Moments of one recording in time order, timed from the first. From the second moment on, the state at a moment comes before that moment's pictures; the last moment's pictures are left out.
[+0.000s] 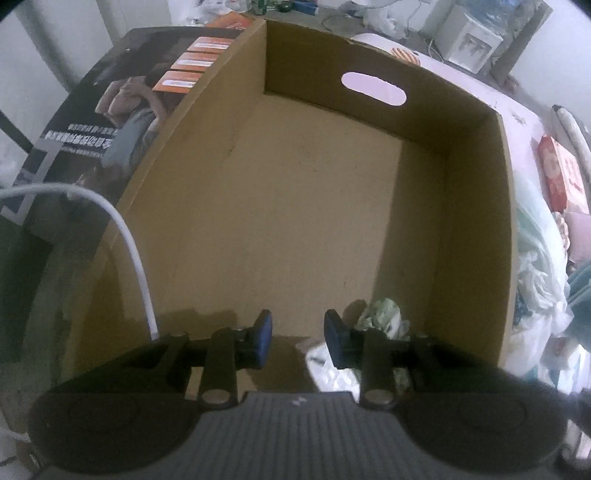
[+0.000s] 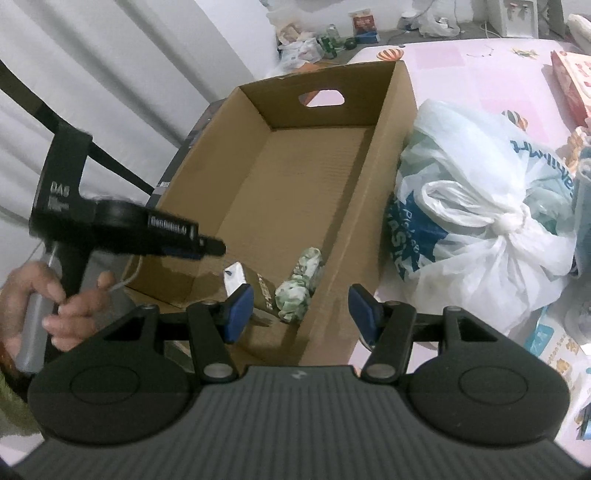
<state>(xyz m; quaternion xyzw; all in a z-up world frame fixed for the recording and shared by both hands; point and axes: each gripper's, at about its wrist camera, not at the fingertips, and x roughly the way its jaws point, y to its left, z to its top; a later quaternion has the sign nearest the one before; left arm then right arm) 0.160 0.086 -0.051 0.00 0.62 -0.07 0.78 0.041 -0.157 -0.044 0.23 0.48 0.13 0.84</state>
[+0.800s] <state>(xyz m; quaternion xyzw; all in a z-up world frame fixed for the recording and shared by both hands) 0.152 0.084 -0.112 0.05 0.70 -0.07 0.71 0.027 -0.163 -0.052 0.24 0.48 0.12 0.83</state>
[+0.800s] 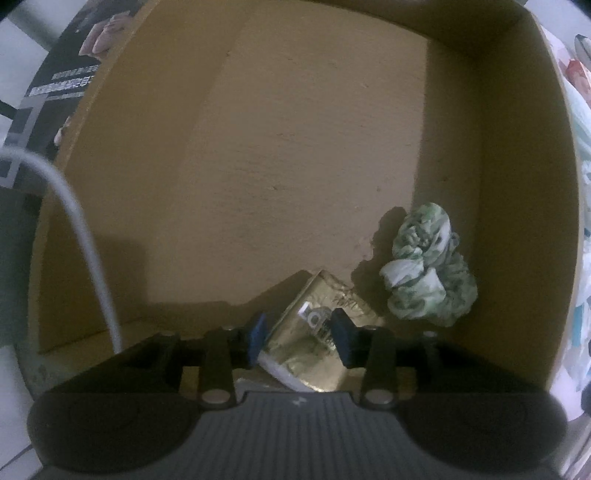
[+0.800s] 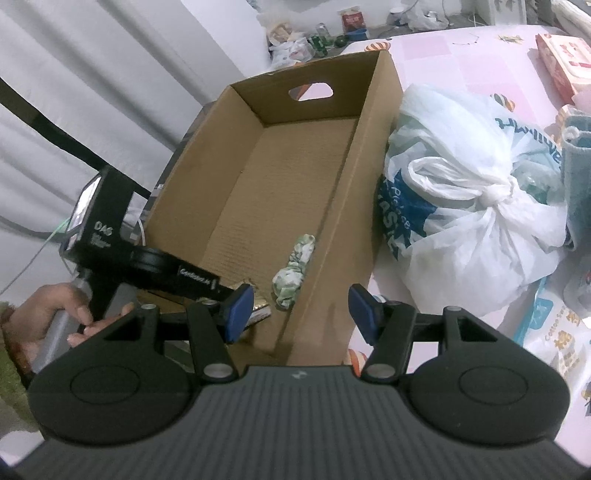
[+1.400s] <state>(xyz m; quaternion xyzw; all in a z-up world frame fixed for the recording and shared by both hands) 0.151 0.062 -0.091 -0.01 0.63 -0.14 0.77 0.018 -0.171 -0.053 0.25 0.47 0.11 0.84</state>
